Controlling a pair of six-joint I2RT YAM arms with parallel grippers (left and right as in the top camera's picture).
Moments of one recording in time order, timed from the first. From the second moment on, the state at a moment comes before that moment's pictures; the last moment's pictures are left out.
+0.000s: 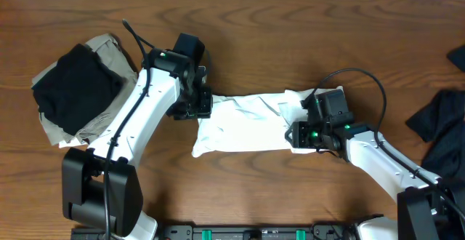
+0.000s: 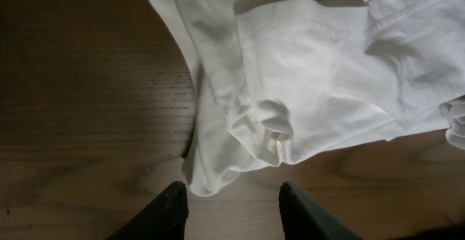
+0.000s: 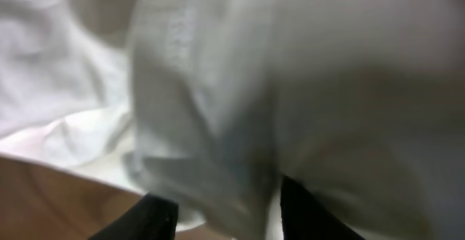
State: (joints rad) left arm -0.31 1.72 1.37 -1.19 0.18 -0.30; right arm 0.28 1.48 0.64 -0.35 -0.33 0.36
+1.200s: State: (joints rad) left arm -0.31 1.72 1.36 -1.20 0.18 -0.30; right arm 0.07 1.36 0.78 -0.49 -0.29 0.28
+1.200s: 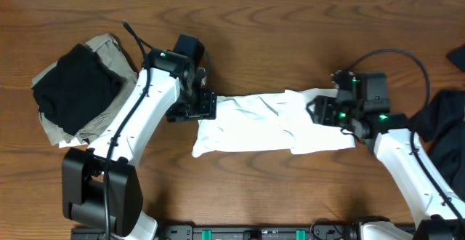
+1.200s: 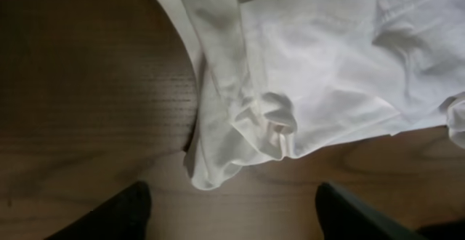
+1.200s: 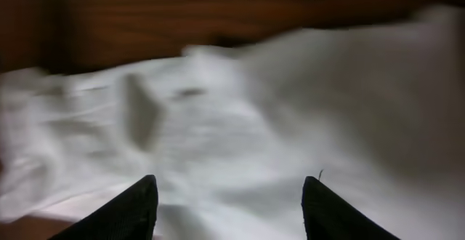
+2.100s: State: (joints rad) left arm -0.24 1.90 1.24 -0.98 0.34 -0.30; right arm 0.01 1.60 0.79 -0.52 -0.14 0.28
